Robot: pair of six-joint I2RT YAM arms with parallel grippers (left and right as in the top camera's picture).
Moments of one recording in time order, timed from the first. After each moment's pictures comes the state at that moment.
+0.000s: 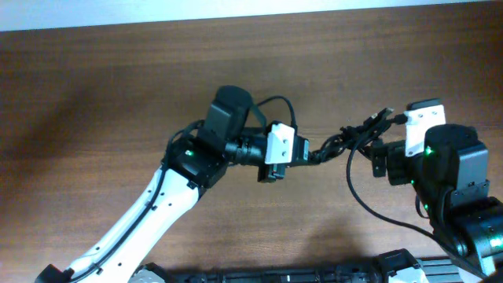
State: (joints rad) left arm -0.62 1.39 1.13 -0.30 1.01 0.62; right arm 0.20 0.84 1.18 -1.06 0.24 -0.07
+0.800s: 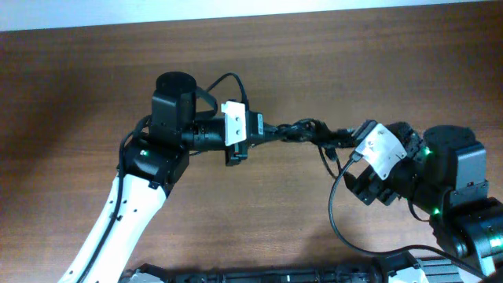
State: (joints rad) left arm -0.40 1.29 1.13 -0.29 1.13 0.58; right arm 0.20 0.84 1.18 -1.07 -0.24 -0.60
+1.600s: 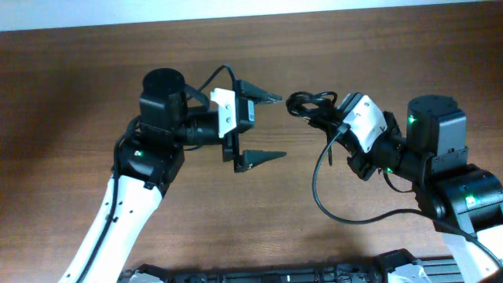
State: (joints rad) left arm -0.36 1.28 1.13 -0.15 1.17 0.37; right arm 0.20 0.97 1.18 -0.88 -0.43 -0.44
